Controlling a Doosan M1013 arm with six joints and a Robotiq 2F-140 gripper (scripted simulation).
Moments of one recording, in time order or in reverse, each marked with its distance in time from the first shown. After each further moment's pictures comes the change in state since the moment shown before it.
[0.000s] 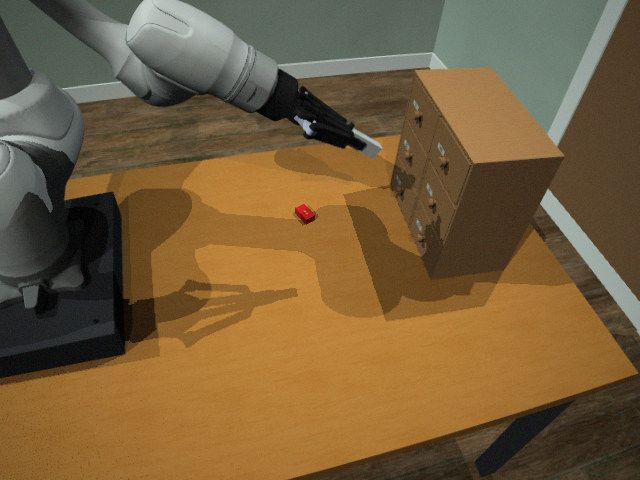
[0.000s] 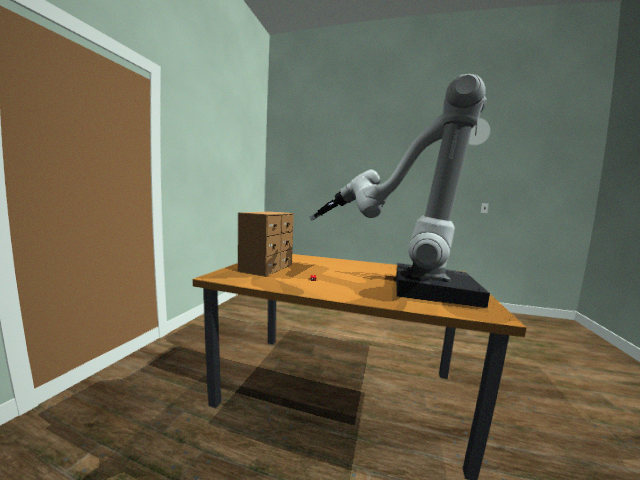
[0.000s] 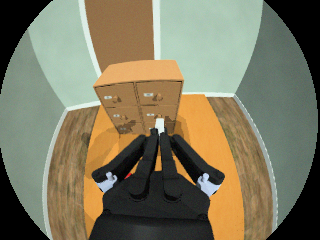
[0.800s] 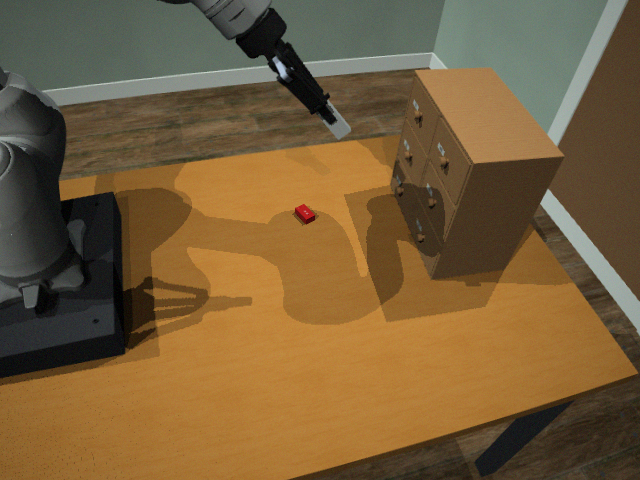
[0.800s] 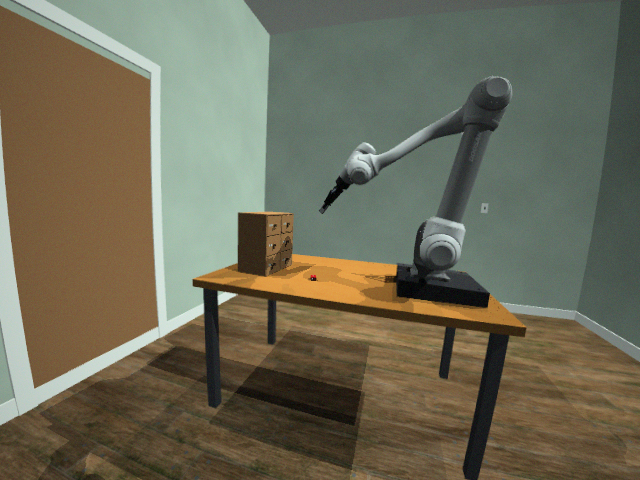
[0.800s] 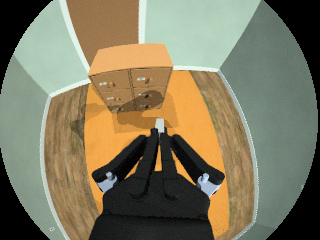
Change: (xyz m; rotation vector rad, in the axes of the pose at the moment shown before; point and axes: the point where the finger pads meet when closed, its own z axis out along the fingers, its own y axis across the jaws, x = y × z) arm 0.008 -0.006 -0.073 -0.166 -0.286 -0.014
